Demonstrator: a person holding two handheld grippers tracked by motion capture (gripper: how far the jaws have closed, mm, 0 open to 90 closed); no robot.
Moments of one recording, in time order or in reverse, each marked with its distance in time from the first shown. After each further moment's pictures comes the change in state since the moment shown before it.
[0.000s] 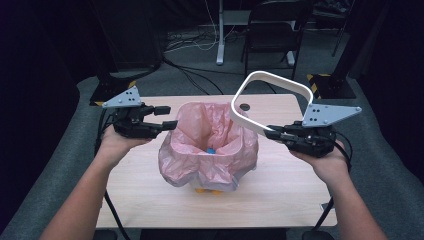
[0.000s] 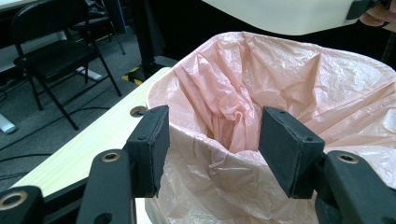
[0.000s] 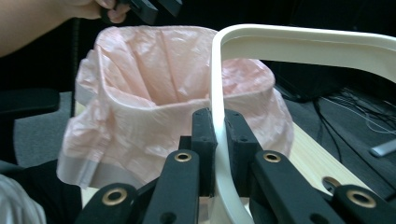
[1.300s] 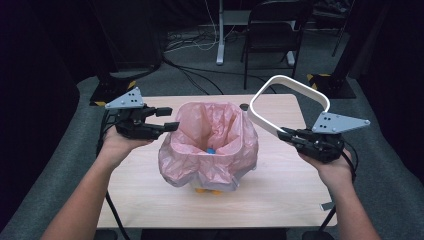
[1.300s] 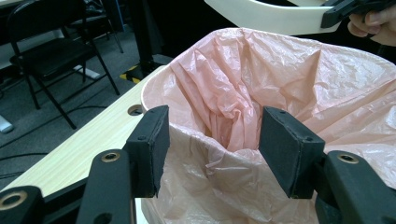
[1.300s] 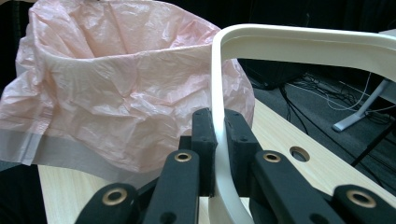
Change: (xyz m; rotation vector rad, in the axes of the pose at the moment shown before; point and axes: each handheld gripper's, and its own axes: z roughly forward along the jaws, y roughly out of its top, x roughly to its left) left arm -0.001 -0.003 0.005 0.004 -0.008 -0.001; right arm -0.011 -0.041 -0.009 -0.007 -0.149 0.061
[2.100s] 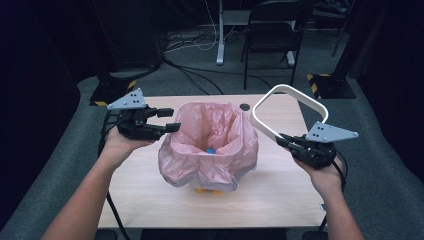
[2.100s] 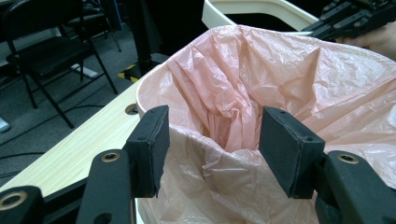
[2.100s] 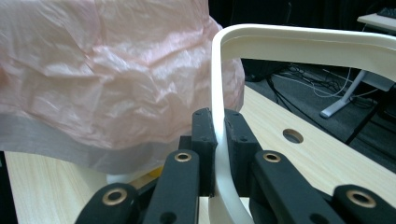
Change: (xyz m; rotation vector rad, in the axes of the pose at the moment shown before) left arm -0.001 -0.001 0.003 0.005 -0.006 -0.002; right arm 0.001 -0.037 0.018 0.009 -0.070 0.043
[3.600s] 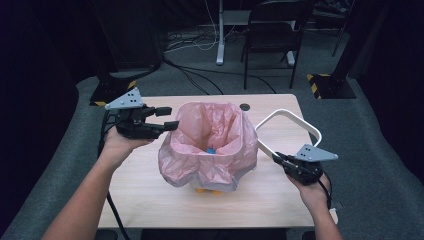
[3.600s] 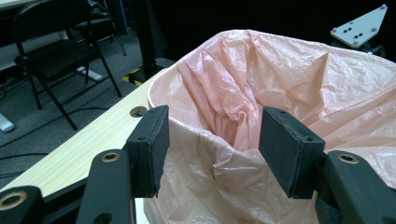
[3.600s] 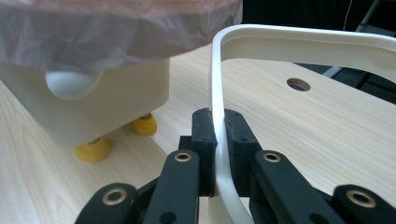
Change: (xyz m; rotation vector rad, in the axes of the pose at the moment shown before) left arm 0.004 -0.004 -0.002 -0.025 0.017 -0.018; right arm 0.007 -0.080 0.031 0.064 -0.058 0.077
